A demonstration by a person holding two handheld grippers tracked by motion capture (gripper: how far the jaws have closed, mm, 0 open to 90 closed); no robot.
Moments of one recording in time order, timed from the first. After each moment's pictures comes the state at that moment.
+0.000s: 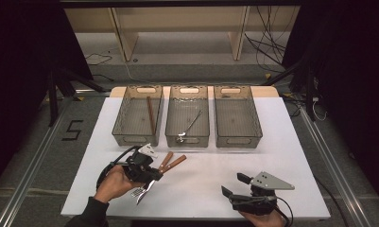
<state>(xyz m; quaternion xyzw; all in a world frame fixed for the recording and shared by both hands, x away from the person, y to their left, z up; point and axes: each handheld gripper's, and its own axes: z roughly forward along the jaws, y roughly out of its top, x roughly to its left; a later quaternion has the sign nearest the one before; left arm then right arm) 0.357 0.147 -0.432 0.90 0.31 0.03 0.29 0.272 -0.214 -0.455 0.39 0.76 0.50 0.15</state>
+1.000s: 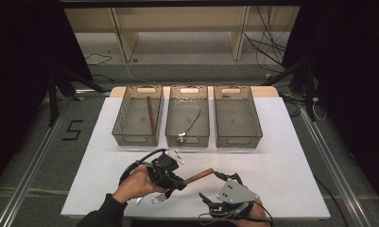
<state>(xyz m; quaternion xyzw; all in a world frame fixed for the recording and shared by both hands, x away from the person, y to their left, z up) 0.352 0.080 -0.423 0.93 0.23 -0.06 0.29 0.259 -0.149 -0.442 0.21 0.83 0.44 0.26</state>
